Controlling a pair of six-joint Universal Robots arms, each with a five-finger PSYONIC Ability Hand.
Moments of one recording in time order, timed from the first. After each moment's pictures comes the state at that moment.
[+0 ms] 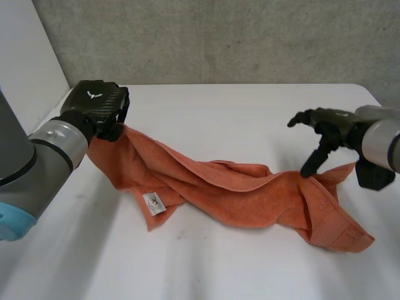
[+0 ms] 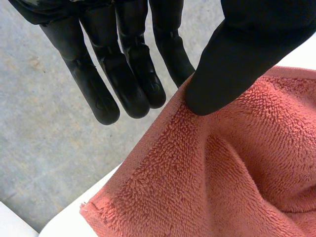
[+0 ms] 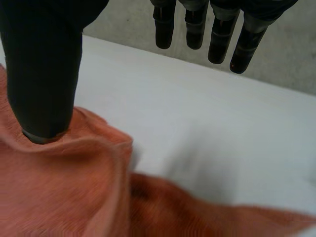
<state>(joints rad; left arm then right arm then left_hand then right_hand) 4.35 -1.78 -1.51 3.21 -1.49 3.46 1.75 -1.21 1.24 0.46 1.25 3.04 1.15 1.20 1.19 1.20 0.98 0.20 0.22 0.21 0.23 0.06</state>
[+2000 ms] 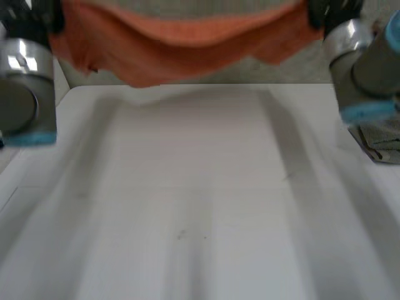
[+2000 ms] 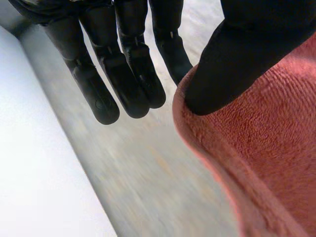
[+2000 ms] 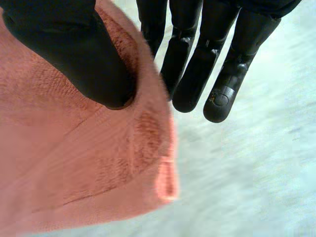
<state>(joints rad) 4.48 -1.97 -1.29 3.98 -1.57 3.48 1.90 -0.87 0.70 -0.35 1.47 2.57 1.15 1.20 1.19 1.20 0.98 0.99 1.17 1.18 1.19 0.99</state>
